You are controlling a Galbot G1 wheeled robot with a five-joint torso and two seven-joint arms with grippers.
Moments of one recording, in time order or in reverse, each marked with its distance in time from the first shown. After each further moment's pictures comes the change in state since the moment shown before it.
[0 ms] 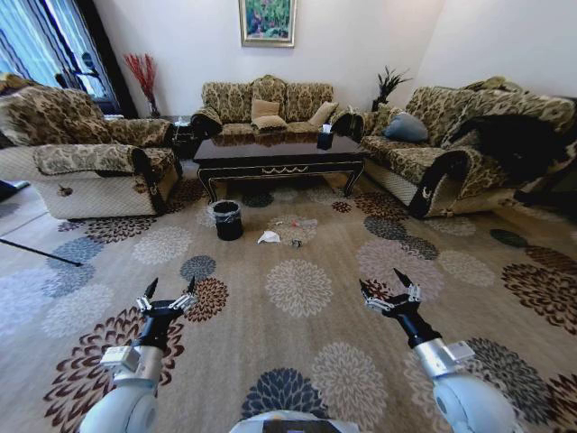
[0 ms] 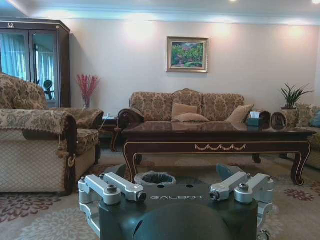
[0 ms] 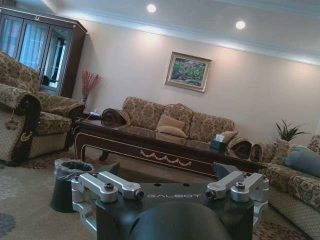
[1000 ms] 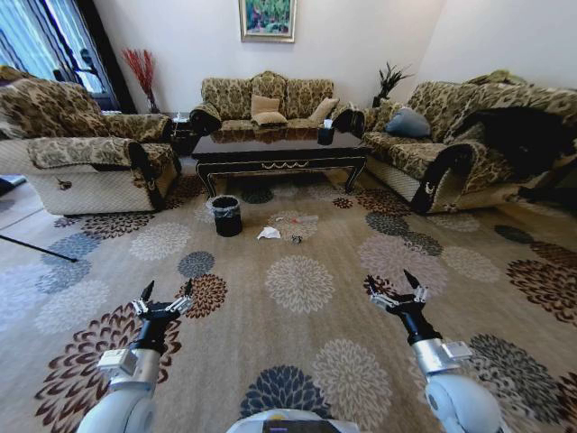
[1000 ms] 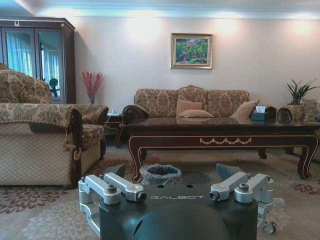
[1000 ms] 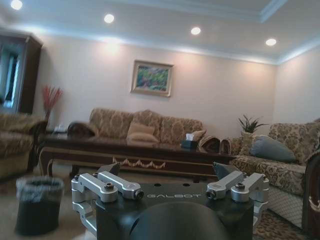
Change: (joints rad) left arm 0.012 -0.015 -0.013 0.000 0.009 -0.006 0.000; right arm 0.032 0.029 -0.022 -0.032 0.088 0.049 0.130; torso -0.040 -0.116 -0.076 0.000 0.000
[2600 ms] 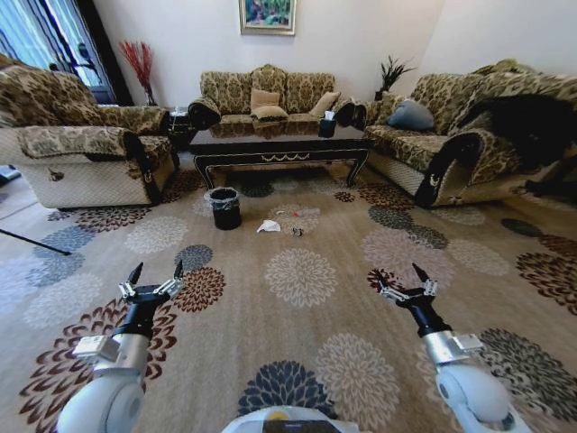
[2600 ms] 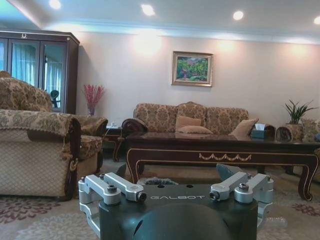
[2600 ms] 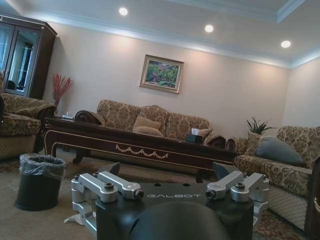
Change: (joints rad) left arm -0.063 0.028 -0.060 -0.070 -0.096 0.059 -0.005; right arm 0.029 -0.096 0.028 -0.098 0.007 0.046 -0.037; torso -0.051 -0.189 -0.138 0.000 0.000
